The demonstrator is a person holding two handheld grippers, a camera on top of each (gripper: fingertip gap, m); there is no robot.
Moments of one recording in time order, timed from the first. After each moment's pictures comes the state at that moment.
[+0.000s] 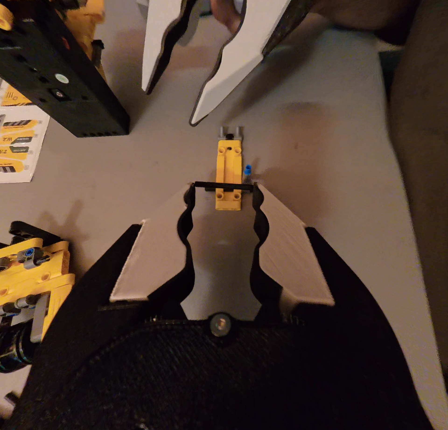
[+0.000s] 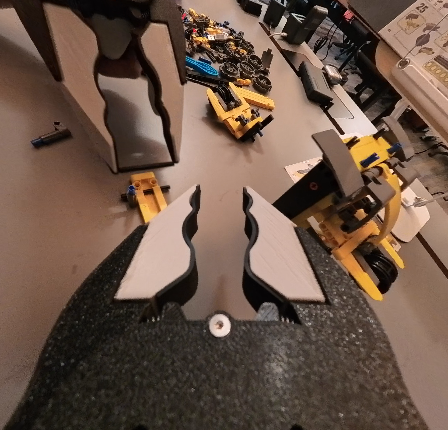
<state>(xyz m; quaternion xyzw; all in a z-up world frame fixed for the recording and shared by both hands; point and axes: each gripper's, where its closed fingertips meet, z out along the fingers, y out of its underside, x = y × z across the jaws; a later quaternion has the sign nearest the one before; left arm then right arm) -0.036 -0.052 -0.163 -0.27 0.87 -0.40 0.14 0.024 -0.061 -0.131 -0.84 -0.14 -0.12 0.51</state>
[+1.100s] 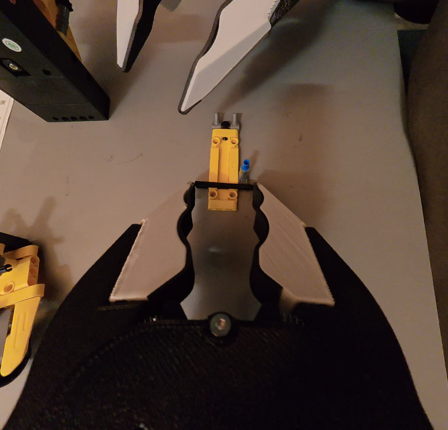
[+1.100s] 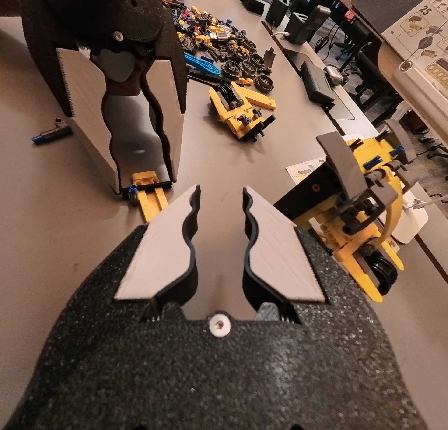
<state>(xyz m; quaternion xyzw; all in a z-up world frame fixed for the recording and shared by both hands) -0.036 -0.060 -0.184 -0.28 0.88 -0.38 0.12 0.023 -0.062 -0.131 -0.84 -0.15 -0.13 0.51</state>
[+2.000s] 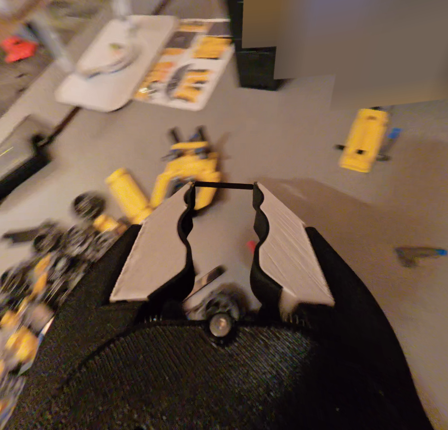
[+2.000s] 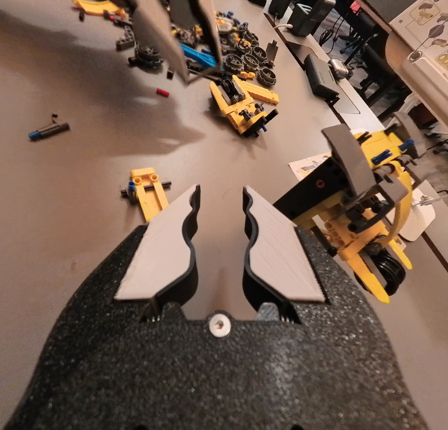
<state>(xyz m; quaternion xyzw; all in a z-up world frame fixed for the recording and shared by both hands) -0.011 0.081 -0.135 -0.41 0.79 -0.33 0.30 0.024 -0.061 -0.137 -0.85 -0.14 -0.12 0.50</state>
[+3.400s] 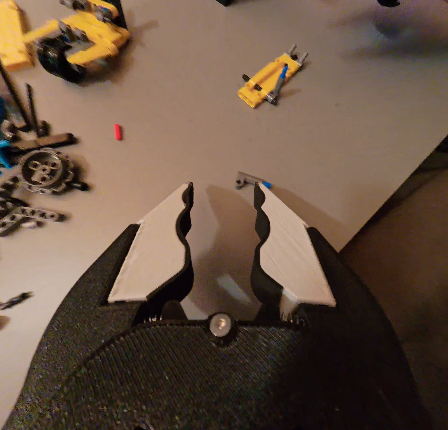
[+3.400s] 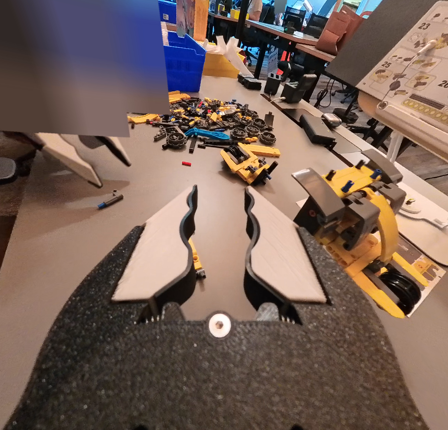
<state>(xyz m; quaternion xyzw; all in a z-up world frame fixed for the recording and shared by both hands) -0.136 0.000 -0.174 -0.59 0.70 -0.33 0.23 0.004 -0.064 -0.085 -0.78 -0.10 -0.03 0.61</state>
